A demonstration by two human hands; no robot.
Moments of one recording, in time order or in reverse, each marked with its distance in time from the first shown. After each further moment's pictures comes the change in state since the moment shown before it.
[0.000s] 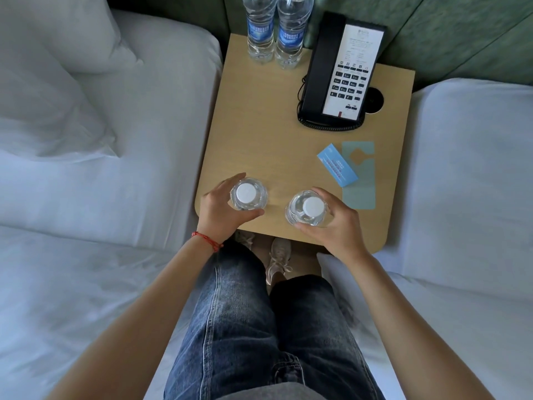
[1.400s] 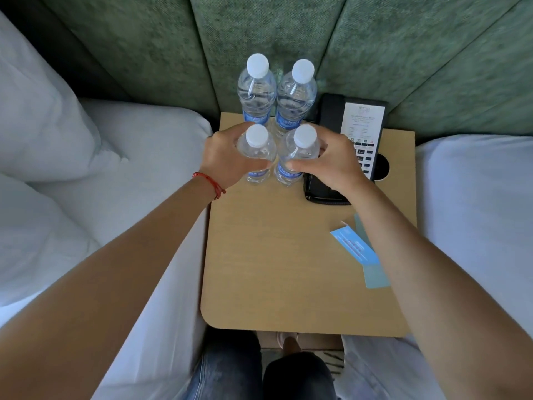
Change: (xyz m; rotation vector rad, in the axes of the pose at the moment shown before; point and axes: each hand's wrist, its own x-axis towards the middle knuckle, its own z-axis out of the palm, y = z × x) left_hand 0.274 0.072 -0.035 0.064 -0.130 0.310; right_hand 0.277 -0.079 -0.009 0.199 0.018 0.015
